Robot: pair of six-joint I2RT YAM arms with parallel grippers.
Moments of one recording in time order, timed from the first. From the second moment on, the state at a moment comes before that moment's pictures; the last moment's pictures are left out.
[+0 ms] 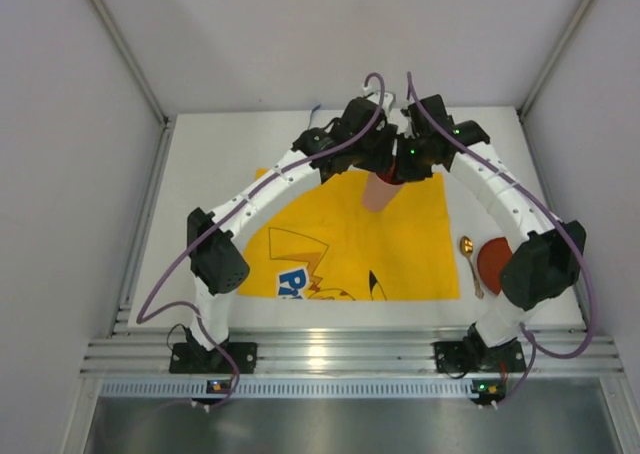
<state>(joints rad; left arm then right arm) -0.80 2.00 2.08 -0.70 -0.10 -0.36 0.40 1.66 1.66 -0.93 -0.07 0.35</state>
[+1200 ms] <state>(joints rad) -0.84 1.30 1.53 -0.92 -0.53 -0.57 0.23 1.86 1.46 -0.66 0.26 0.48</state>
